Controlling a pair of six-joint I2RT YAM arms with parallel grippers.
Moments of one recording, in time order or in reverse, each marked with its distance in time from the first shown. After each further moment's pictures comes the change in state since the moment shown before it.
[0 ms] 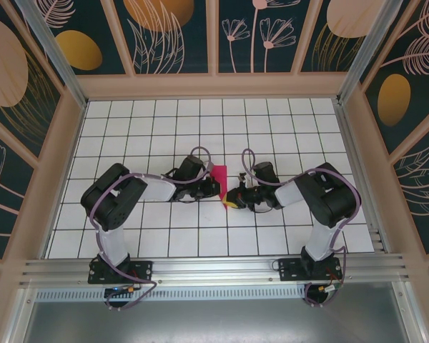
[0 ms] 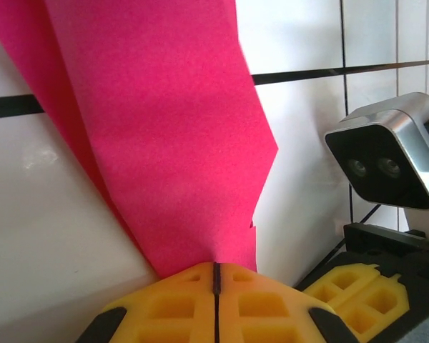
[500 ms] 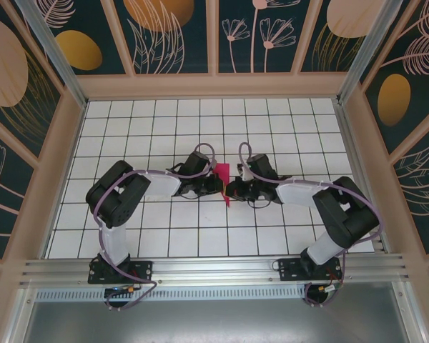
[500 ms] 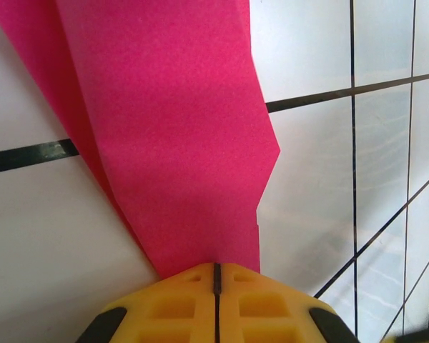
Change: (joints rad) left arm -0.008 0.042 0.094 -0.095 -0.028 0.000; right arm 0.104 -0.208 0.133 -0.376 0.311 -0.224
